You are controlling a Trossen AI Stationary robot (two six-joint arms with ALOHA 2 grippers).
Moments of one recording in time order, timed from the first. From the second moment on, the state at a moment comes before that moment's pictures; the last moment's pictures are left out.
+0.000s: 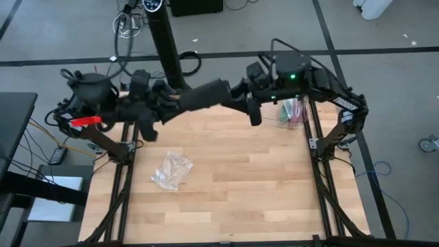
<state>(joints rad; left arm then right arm) -0.26 1.41 2.13 -0.63 -0.34 -0.52 -0.05 1.64 2.24 -0.78 -0.09 0.34</state>
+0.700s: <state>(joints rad) -0.21 1.42 1.83 -1.05 -0.28 -0.40 0.07 1.62 2.24 -1.00 -0.07 0.36</state>
